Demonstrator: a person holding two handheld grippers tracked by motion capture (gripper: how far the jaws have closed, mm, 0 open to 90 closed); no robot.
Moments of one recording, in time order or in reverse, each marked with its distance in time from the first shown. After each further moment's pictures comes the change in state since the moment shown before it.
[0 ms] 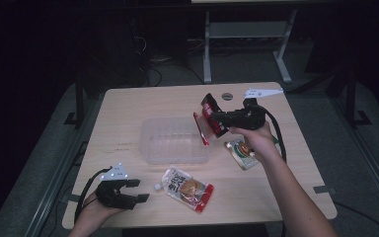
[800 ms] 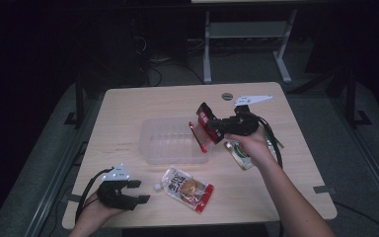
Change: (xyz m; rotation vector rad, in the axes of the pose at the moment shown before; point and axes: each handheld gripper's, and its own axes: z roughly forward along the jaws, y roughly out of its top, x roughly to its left) left arm -0.001 0.000 0.004 0.015 -0.017 -0.005; right arm 0.002 -0.015 0.017 0.097 -0.061 -0.025
